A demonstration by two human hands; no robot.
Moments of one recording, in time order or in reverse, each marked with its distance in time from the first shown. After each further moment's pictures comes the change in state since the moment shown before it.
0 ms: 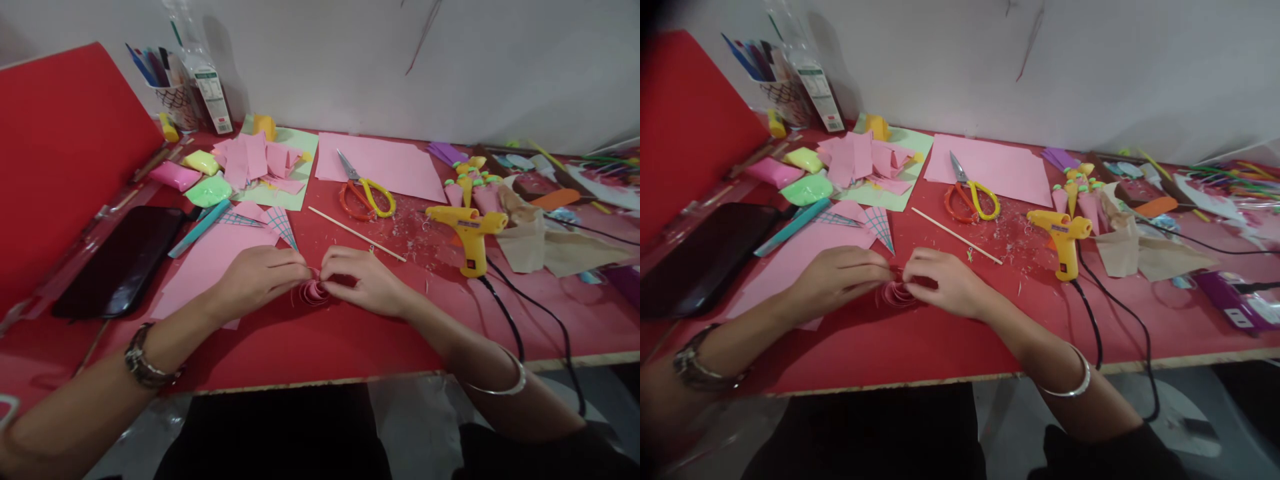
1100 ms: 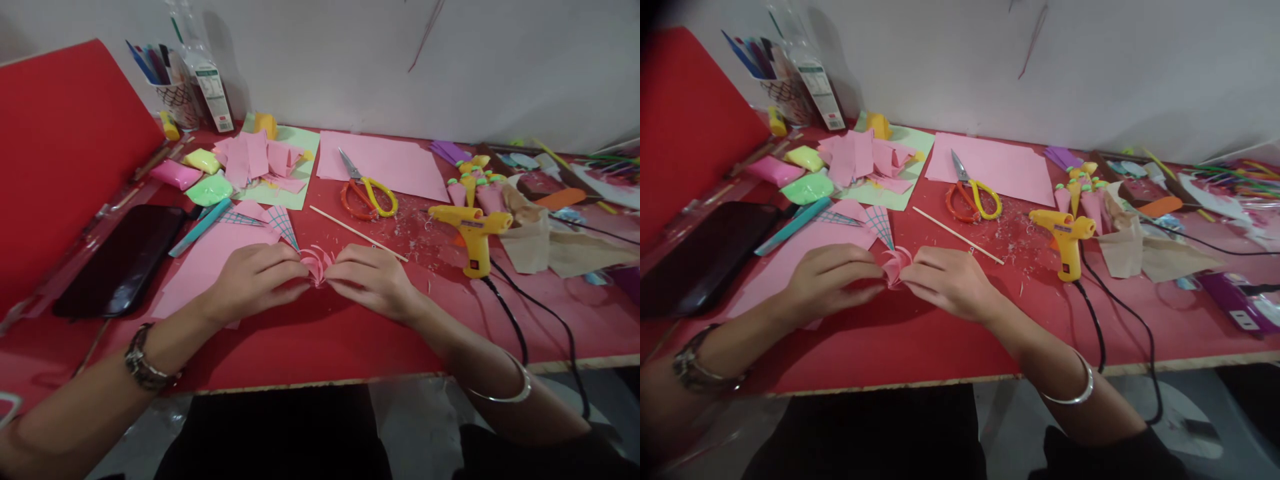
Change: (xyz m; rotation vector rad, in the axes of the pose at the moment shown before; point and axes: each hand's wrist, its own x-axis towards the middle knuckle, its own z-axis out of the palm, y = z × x) left_hand -0.002 0.006 -0.003 0.174 0.141 -0.014; right_hand -0.006 -0.004 -0.001 -0.296 0.259 -0.222
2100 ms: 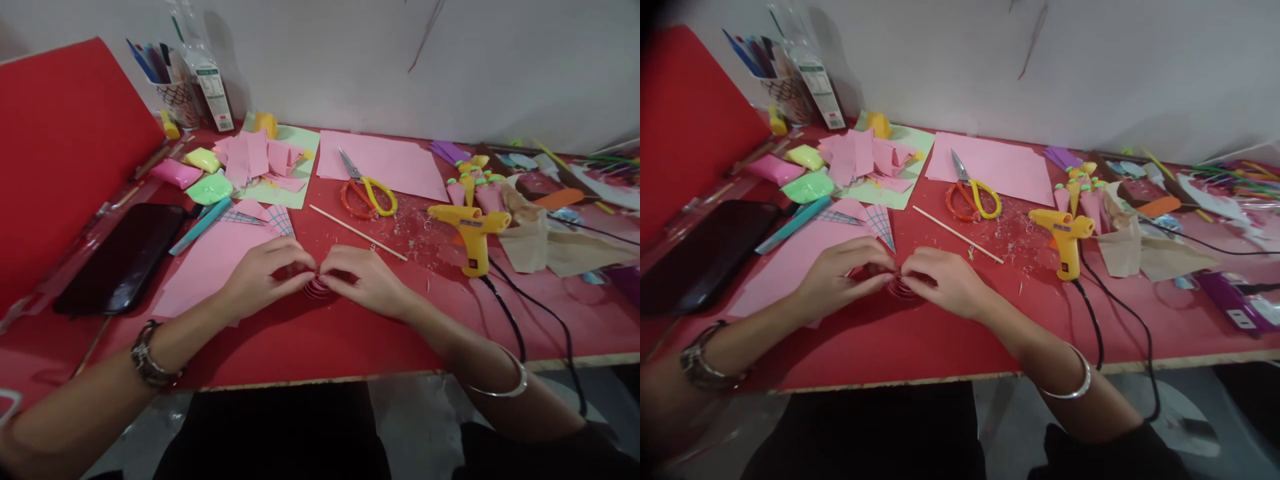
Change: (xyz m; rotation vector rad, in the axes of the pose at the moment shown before) left_hand 0.006 0.004 0.007 -0.462 -0.076 -0.310; right_hand 0.005 0.001 0.007 0.213 -0.201 0.250
